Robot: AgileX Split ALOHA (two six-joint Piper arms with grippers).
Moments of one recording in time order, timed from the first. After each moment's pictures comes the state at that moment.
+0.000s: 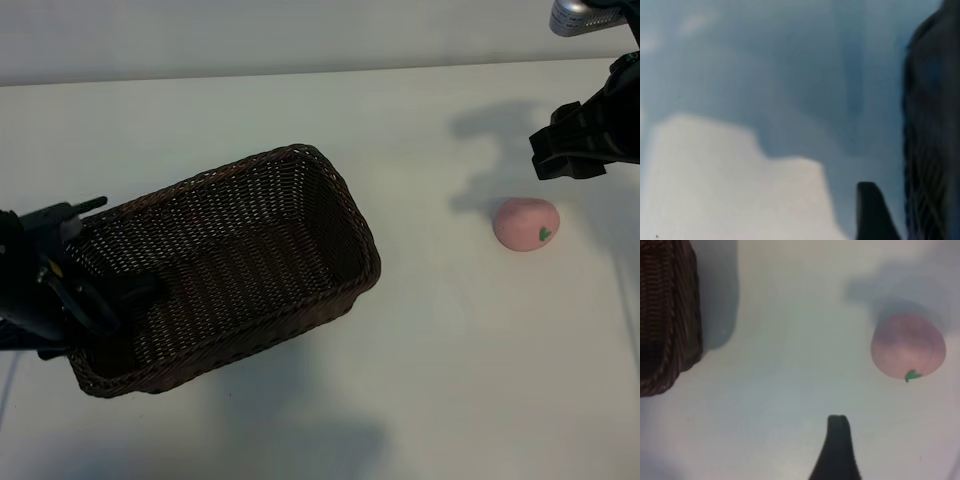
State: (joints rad) left arm -0.17 1.56 -0.59 -0.08 0.43 -0.44; right arm 0.11 1.41 -1.15 0.21 0.92 -0.15
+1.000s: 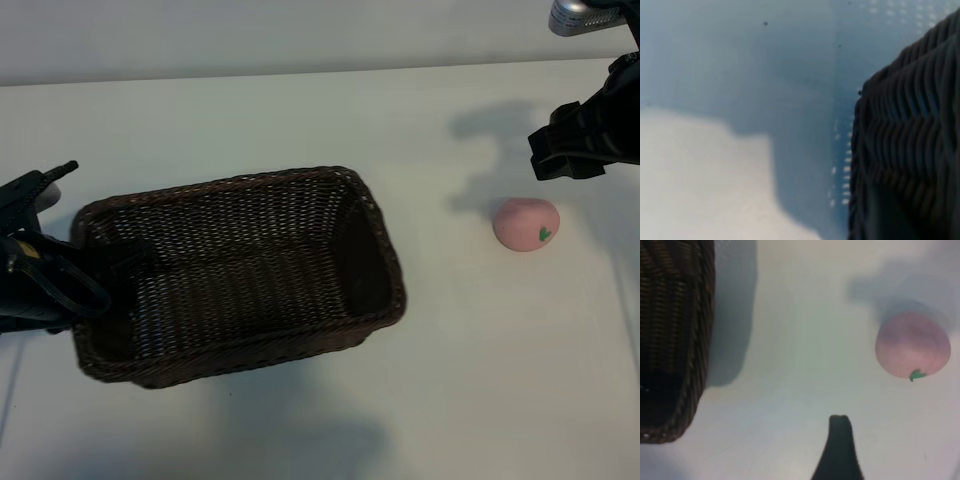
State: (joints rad) left arm -0.17 1.37 -0.58 -0.24 0.39 -0.36; right arm 0.11 1.41 -1.15 0.22 0.92 -0.15
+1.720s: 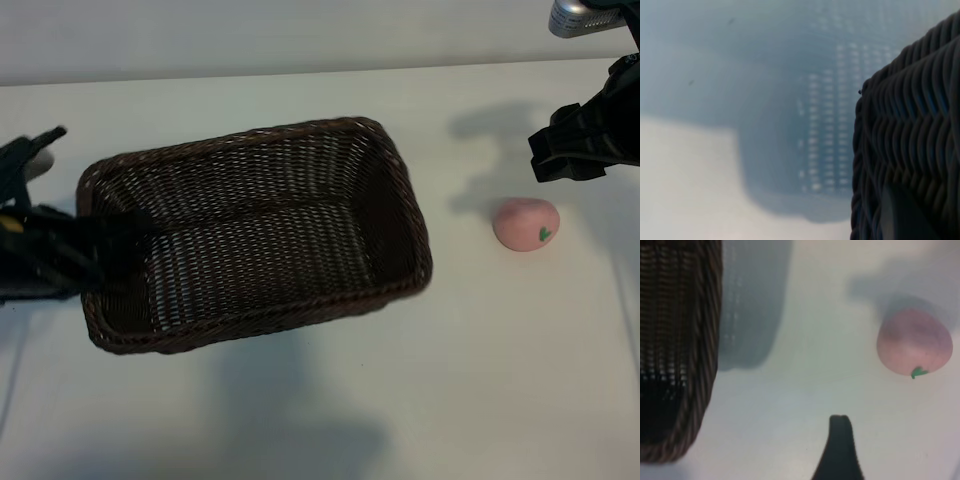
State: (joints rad) left arm -0.17 1.31 -0.65 -0.37 0.41 -0.18; right arm 0.11 1.41 -1.15 0.23 0.93 -0.15
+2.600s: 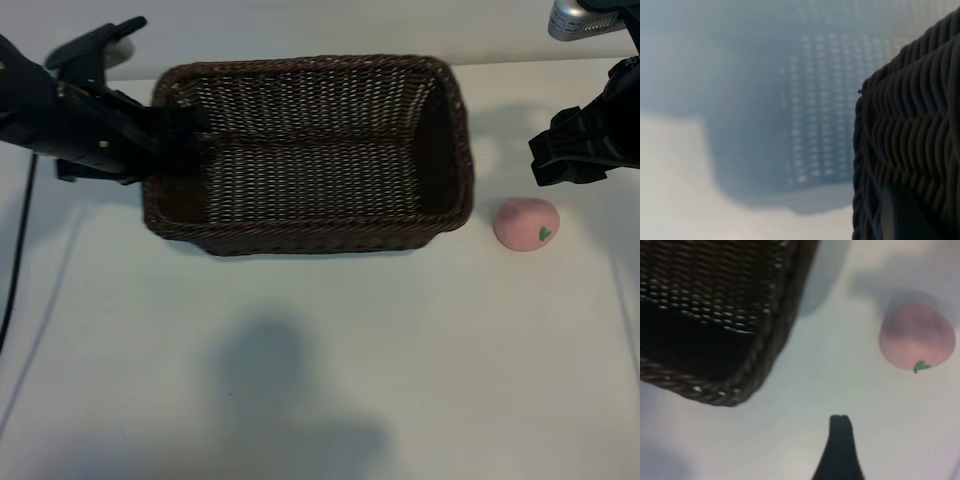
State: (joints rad) left arm -0.18 1.71 -1.09 -0.58 0.51 0.13; right arm 0.11 1.41 -1.15 0.23 0.94 -0.15
